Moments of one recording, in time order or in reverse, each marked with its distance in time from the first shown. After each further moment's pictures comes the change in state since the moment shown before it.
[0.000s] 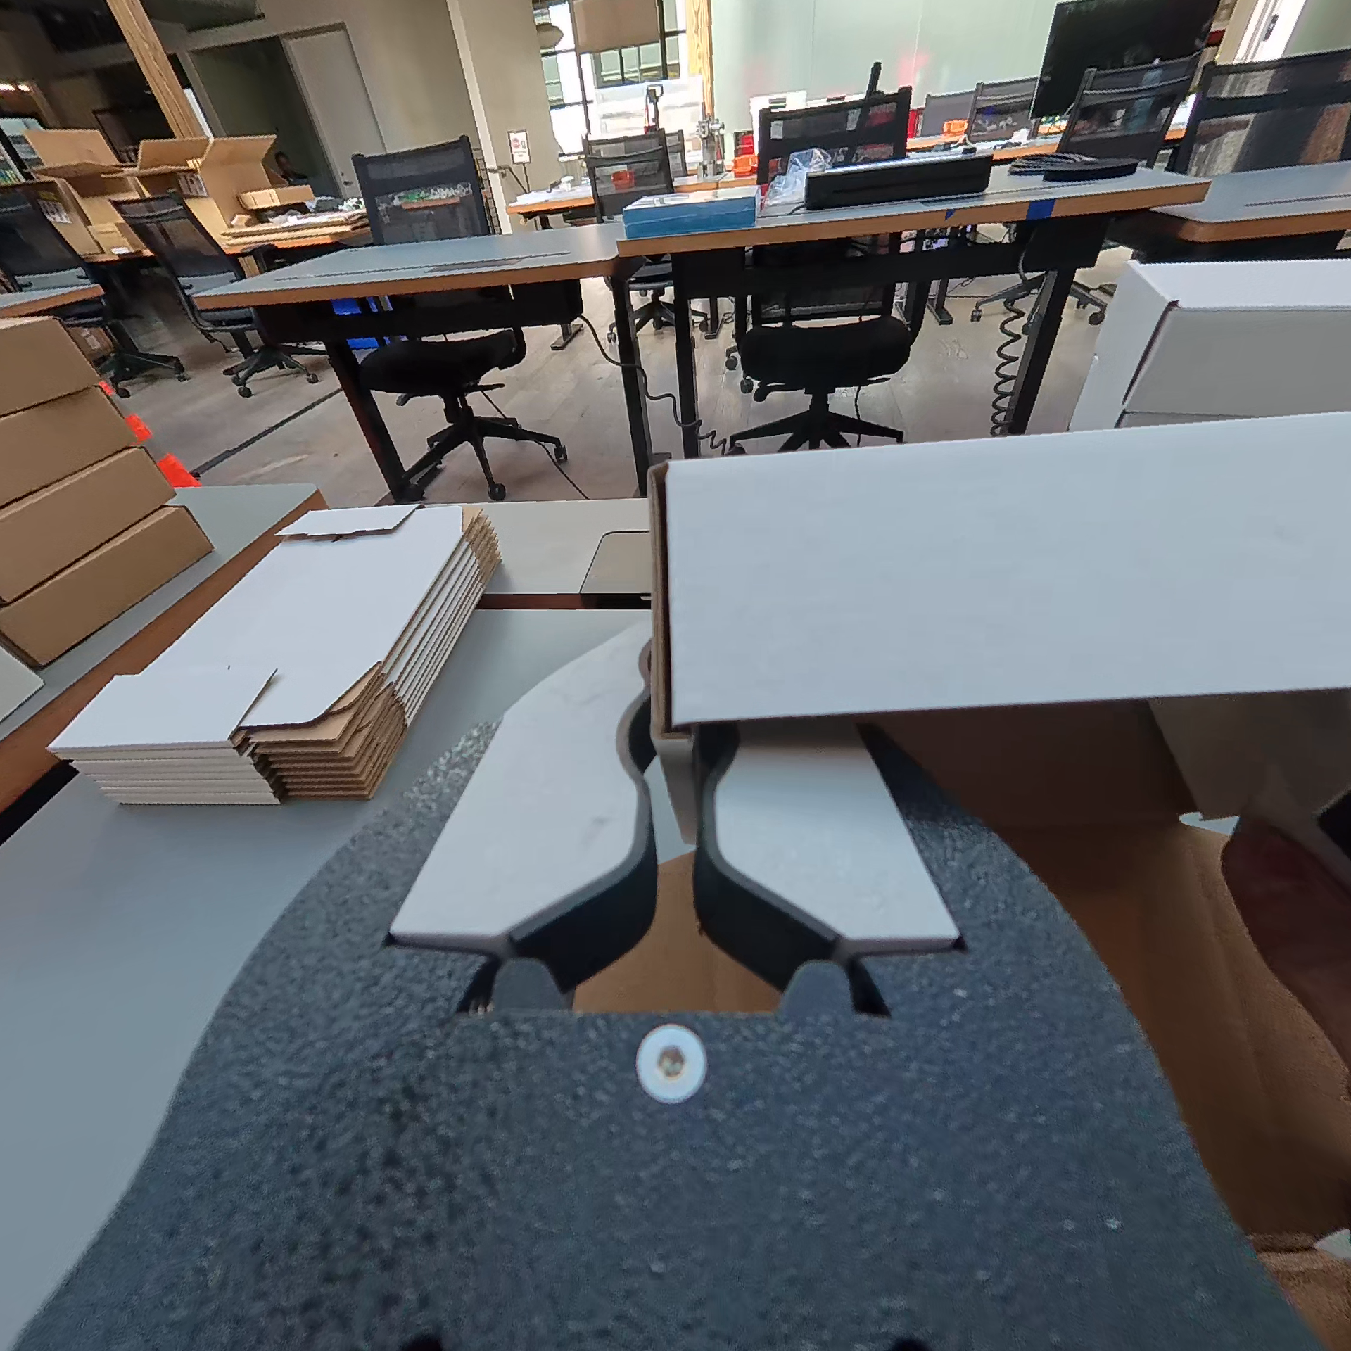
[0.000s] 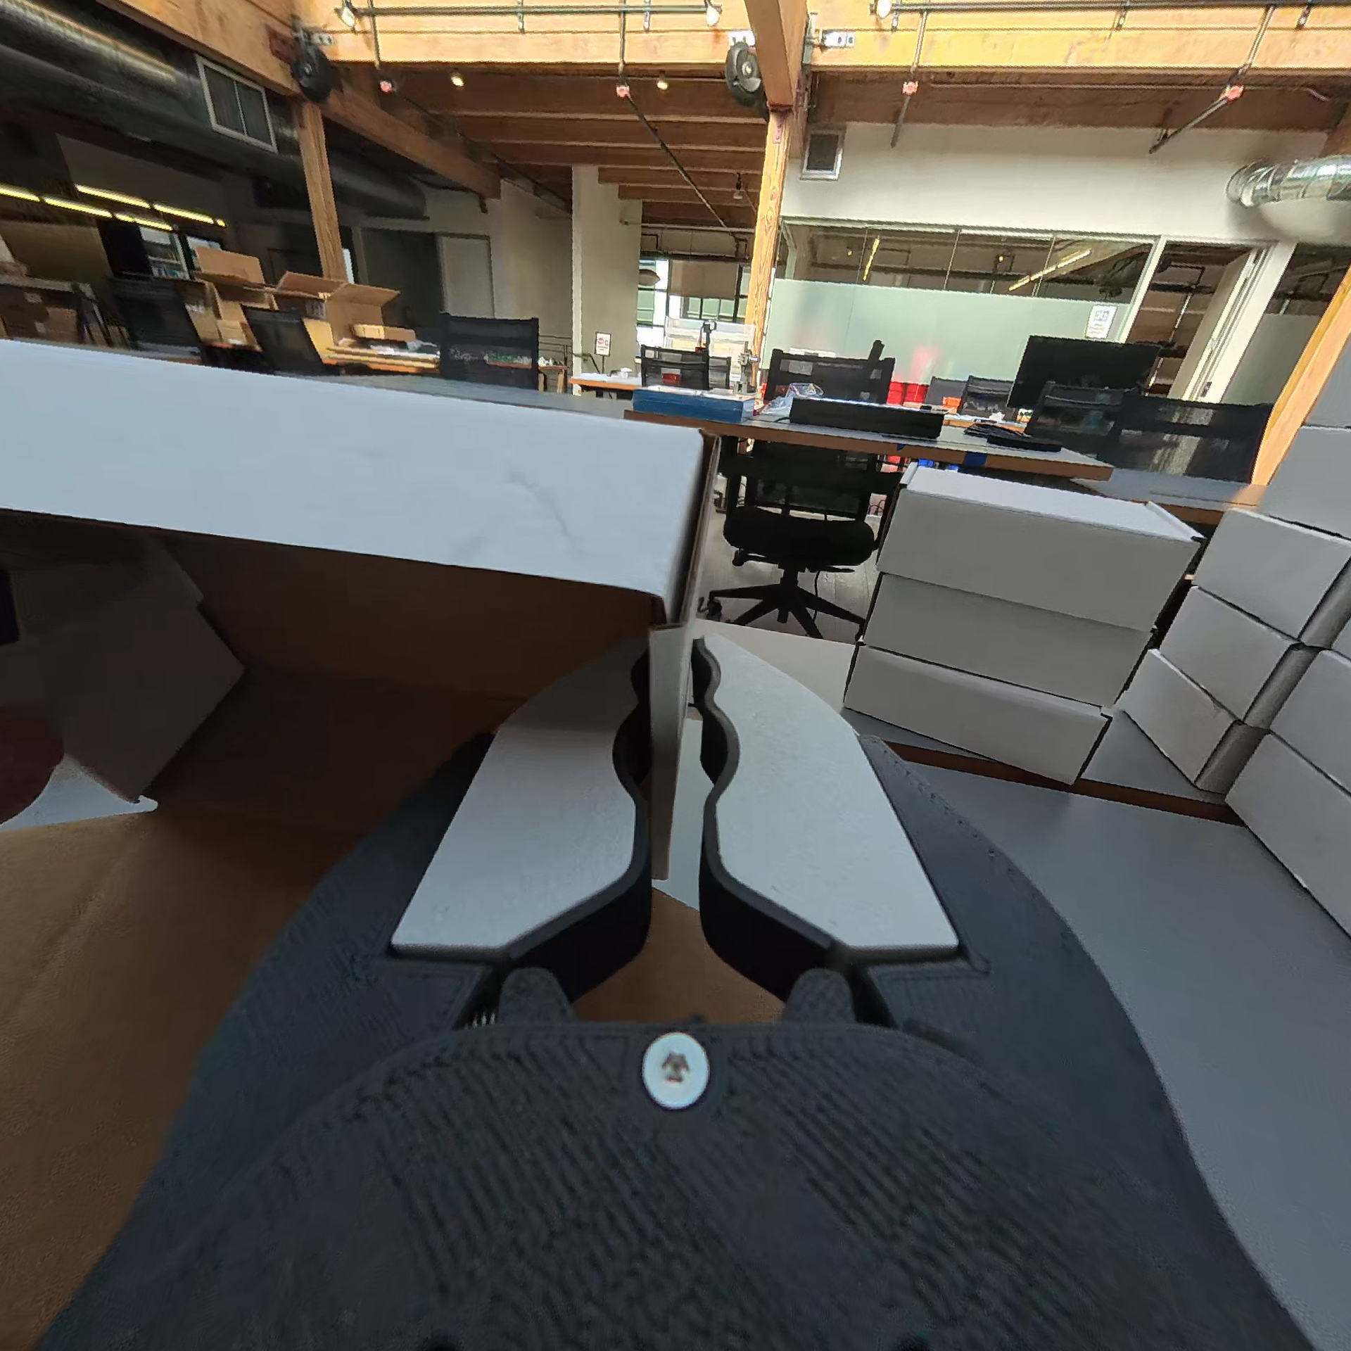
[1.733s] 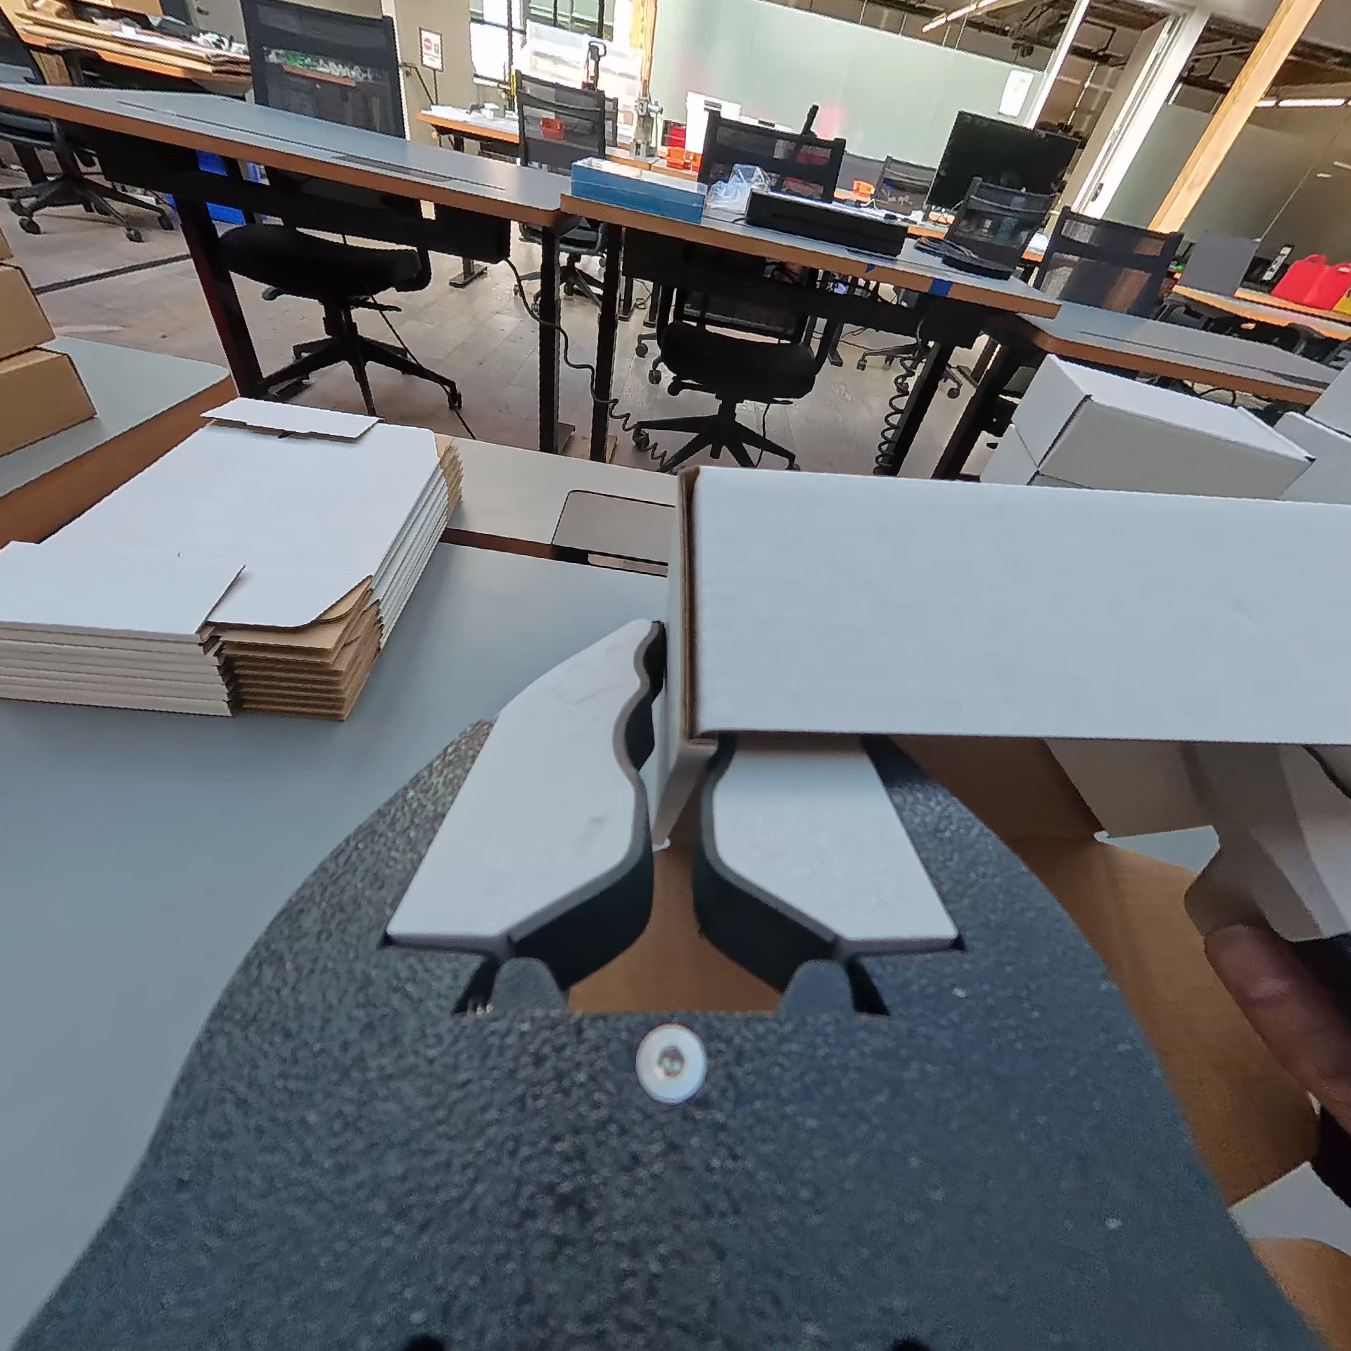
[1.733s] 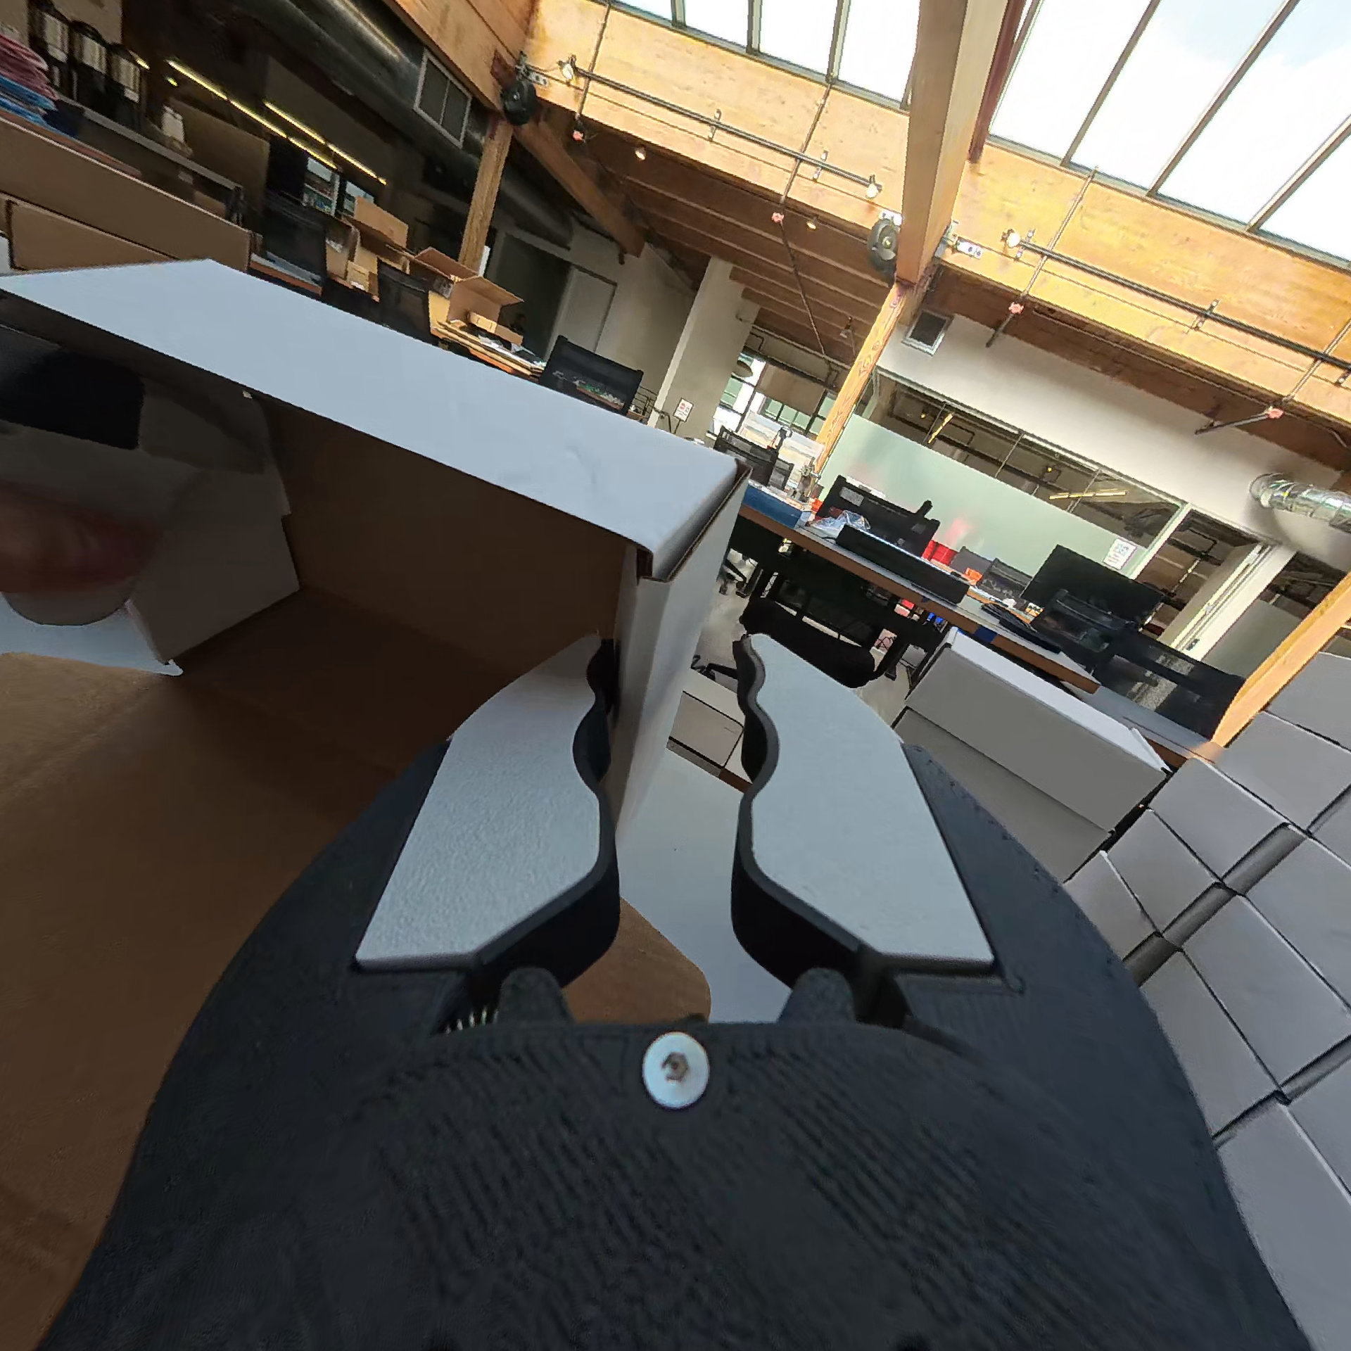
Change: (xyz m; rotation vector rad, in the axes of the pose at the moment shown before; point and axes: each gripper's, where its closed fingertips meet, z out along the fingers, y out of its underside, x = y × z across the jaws) left arm -0.044 0.012 -0.026 -0.018 0.139 -0.236; right arm -0.052 -0.026 -0.041 0.103 -0.149 -0.316
